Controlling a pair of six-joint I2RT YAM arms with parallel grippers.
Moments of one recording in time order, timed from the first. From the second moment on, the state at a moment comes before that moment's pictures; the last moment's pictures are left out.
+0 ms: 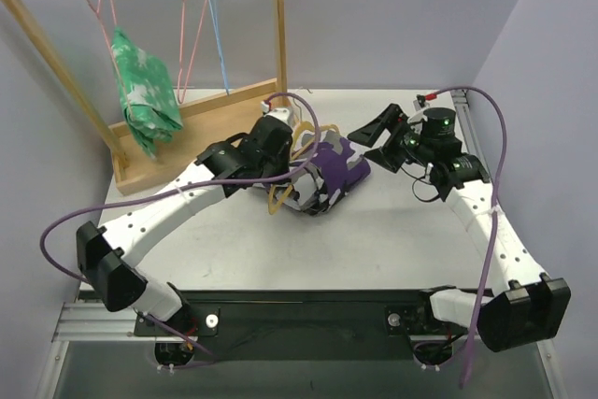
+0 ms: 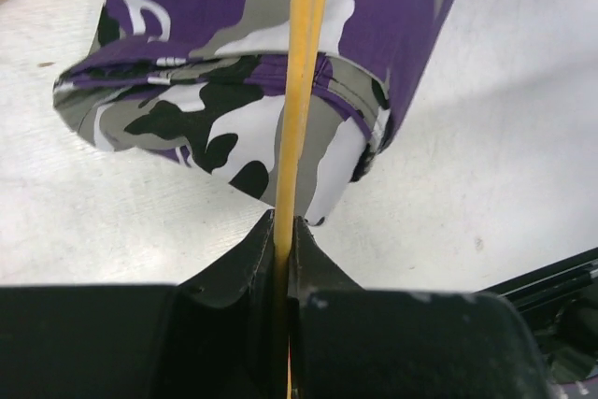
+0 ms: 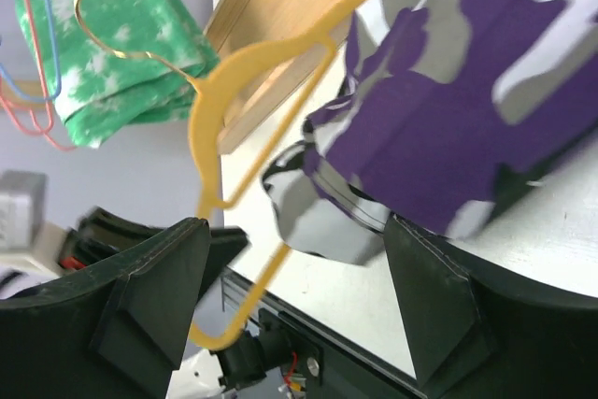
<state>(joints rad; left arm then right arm) -0.82 1.51 1.49 -0.78 -0.24 -0.56 0.21 1.22 1.11 -0.37 -0.42 0.89</state>
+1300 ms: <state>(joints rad) -0.75 1.75 2.30 -1.16 -0.68 -0.30 0.08 1.12 0.99 -0.51 -0.41 0.78</state>
